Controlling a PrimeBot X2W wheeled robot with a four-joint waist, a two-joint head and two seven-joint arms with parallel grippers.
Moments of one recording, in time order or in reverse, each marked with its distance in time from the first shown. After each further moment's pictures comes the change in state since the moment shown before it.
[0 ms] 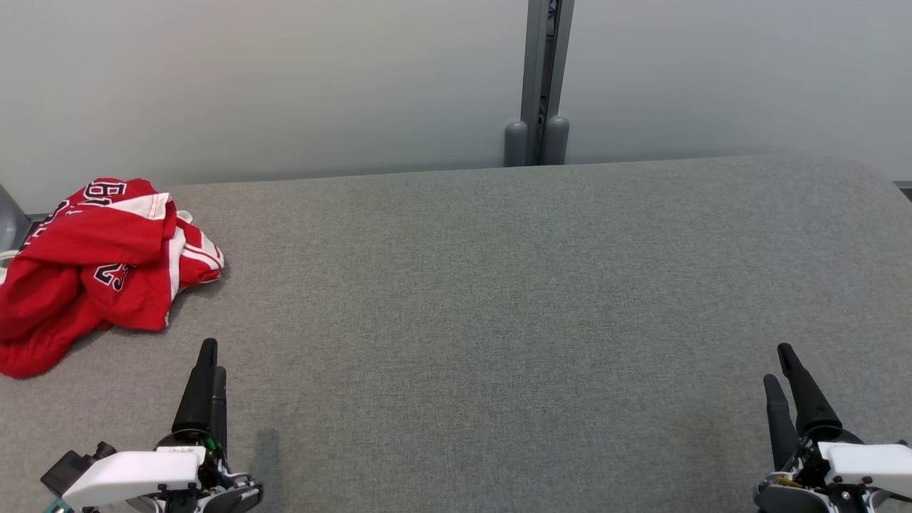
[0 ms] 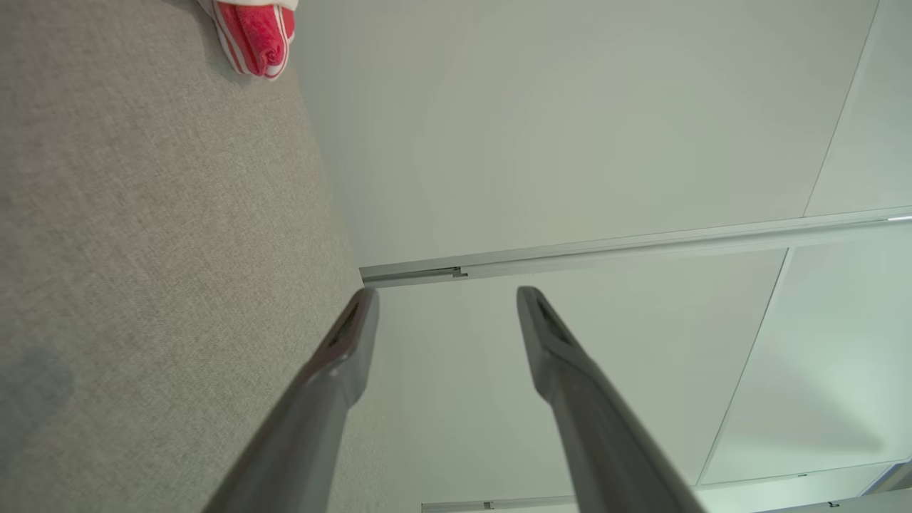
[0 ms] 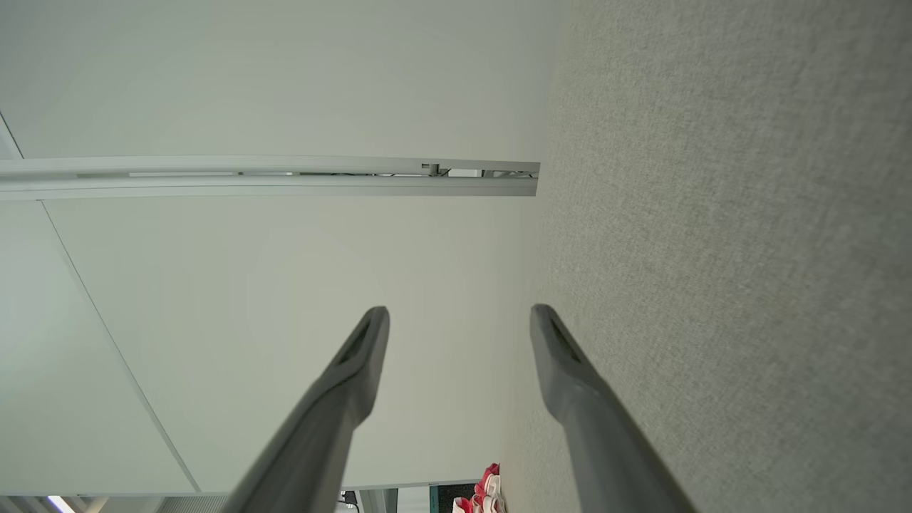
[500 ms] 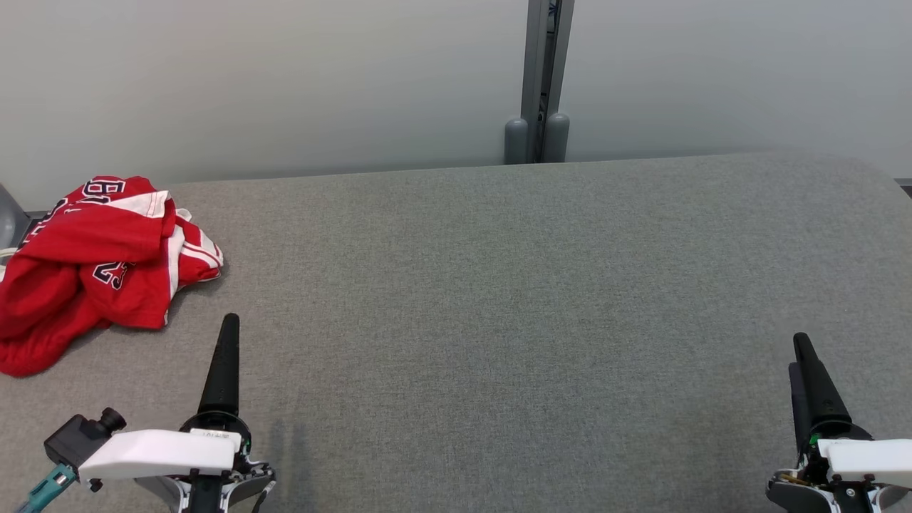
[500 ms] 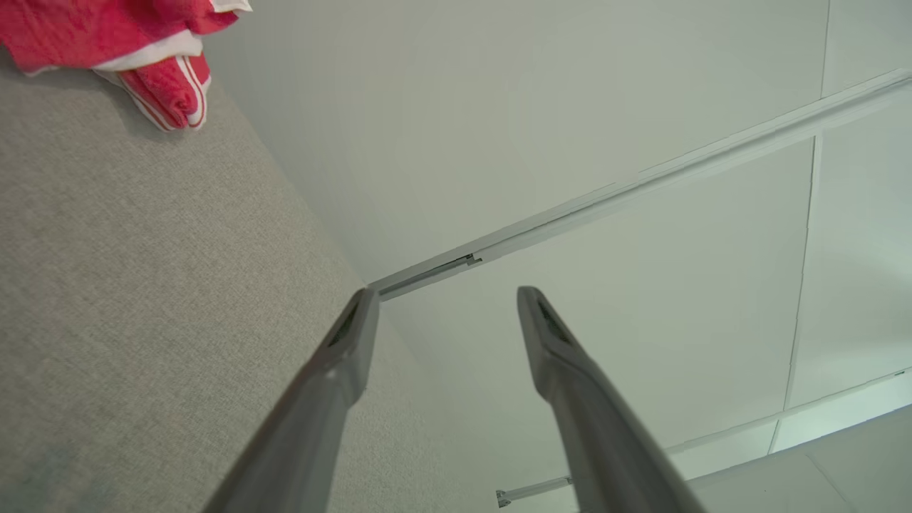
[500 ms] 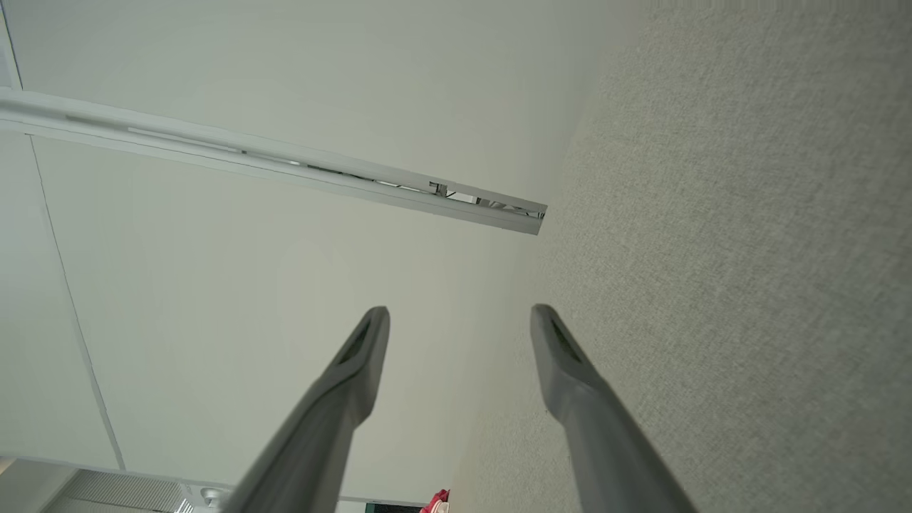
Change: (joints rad) left arm 0.000 0.003 -0.058 -0.109 0.280 0.040 -0.066; right arm 0.015 -0.002 -0.013 -0.066 -0.200 0.000 -0.070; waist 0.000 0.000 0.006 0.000
